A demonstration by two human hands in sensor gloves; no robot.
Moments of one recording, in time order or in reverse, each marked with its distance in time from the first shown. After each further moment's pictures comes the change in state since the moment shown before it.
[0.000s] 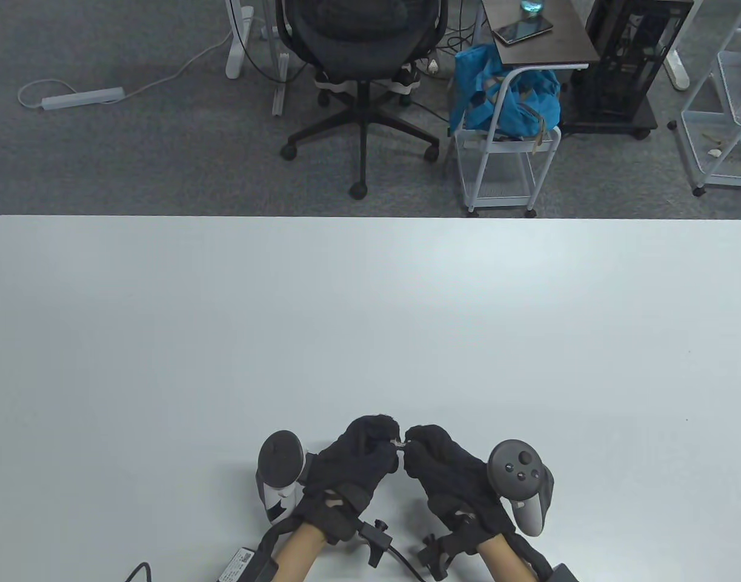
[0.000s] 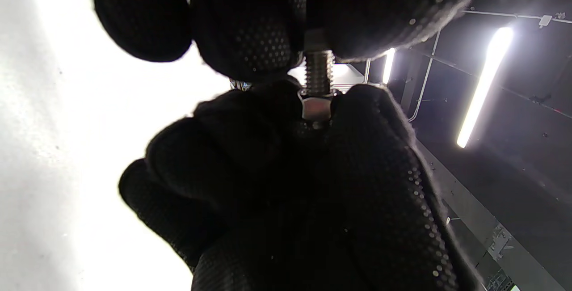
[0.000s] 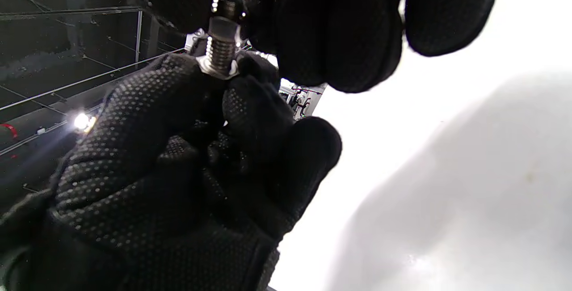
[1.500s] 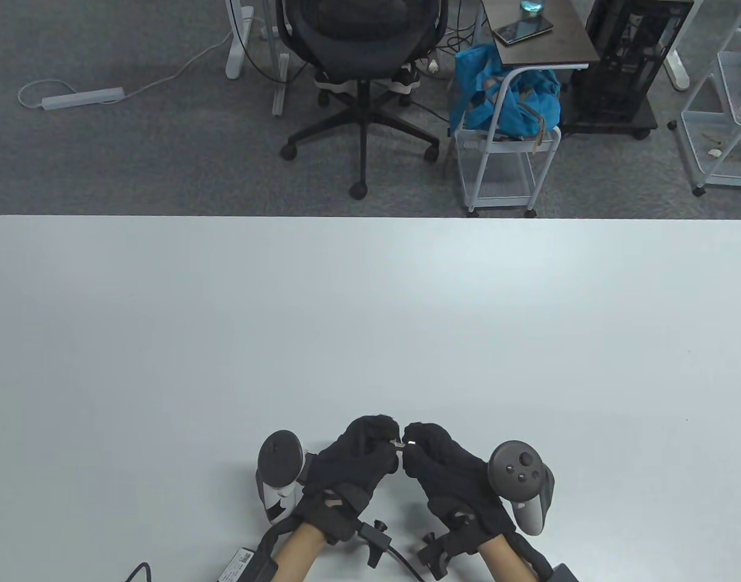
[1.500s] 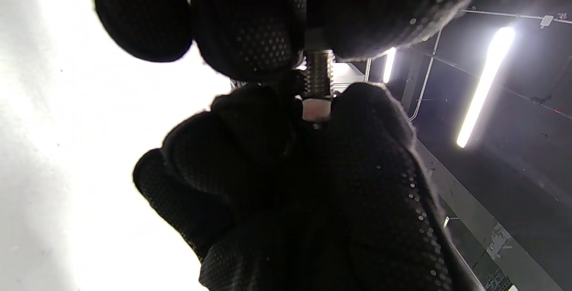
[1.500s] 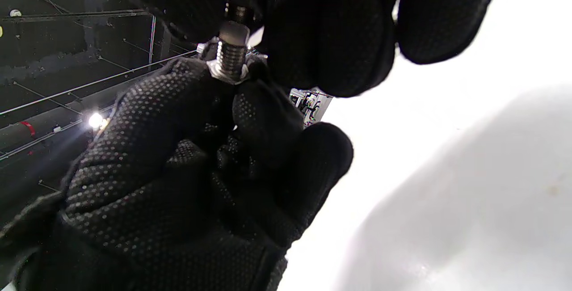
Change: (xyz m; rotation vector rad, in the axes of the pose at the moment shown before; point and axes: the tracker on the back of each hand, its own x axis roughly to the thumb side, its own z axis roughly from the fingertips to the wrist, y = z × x) left_hand 0.000 0.000 0.000 -0.006 0.001 0.005; right_hand -0.001 0.000 -0.001 -0.009 -0.031 0.008
